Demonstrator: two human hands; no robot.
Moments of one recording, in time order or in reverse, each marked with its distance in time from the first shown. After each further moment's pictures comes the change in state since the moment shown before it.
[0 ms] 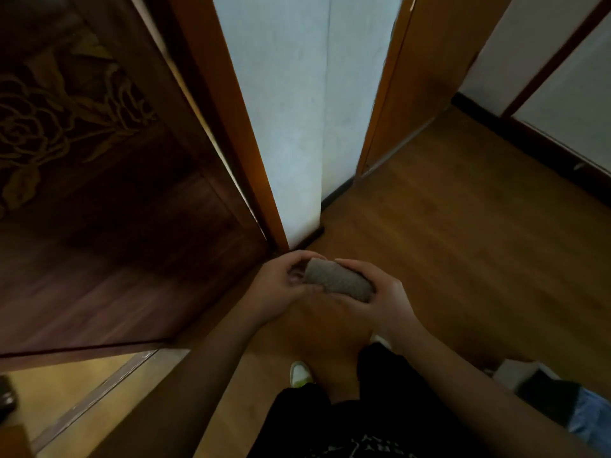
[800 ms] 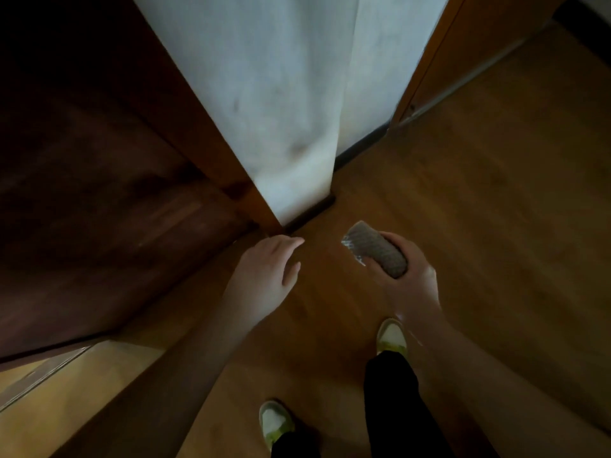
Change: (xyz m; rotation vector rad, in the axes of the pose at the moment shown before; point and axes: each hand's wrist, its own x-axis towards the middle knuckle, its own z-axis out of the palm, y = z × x) left_hand 0.205 -0.305 0.069 0.756 0.118 0.014; right_hand 0.146 0.359 0.075 -0.112 0.166 0.219
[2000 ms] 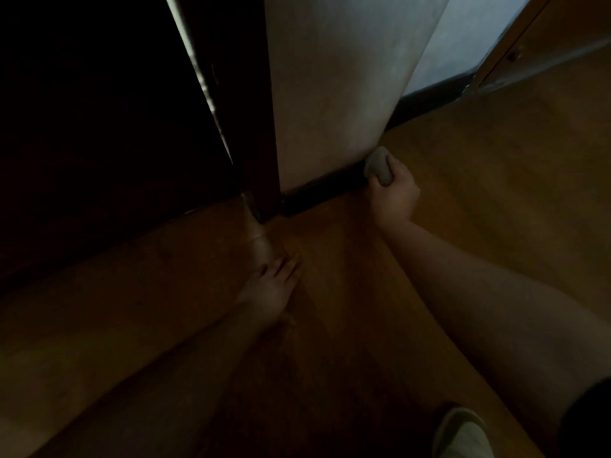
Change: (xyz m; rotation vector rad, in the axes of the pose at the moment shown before) left_hand 0.089 -0.233 0.444 0.348 -0.389 -0.062; right_hand 0.227 0.298 0.275 -0.090 0.194 0.003
